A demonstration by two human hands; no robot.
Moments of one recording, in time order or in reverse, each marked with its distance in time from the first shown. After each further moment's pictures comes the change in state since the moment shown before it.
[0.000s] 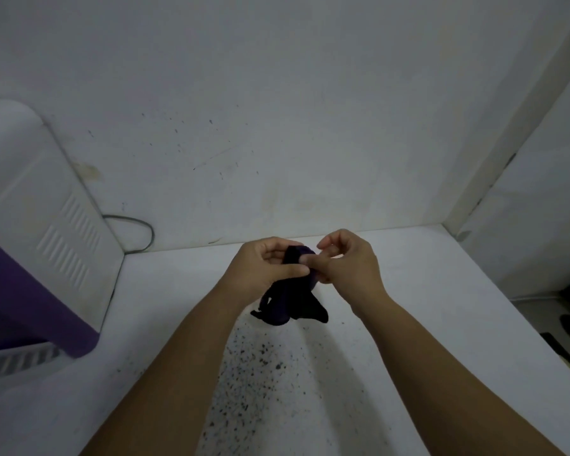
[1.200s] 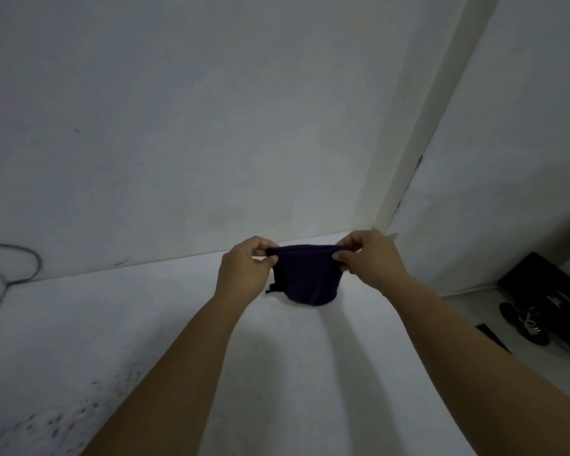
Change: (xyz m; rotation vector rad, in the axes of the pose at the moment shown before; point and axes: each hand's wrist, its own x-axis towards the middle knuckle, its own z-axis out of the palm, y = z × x) left_hand 0.092 -0.016 0.144 0.412 0.257 0.055; right_hand 0.084 0.048 -0.193 -0.486 0.074 0.014
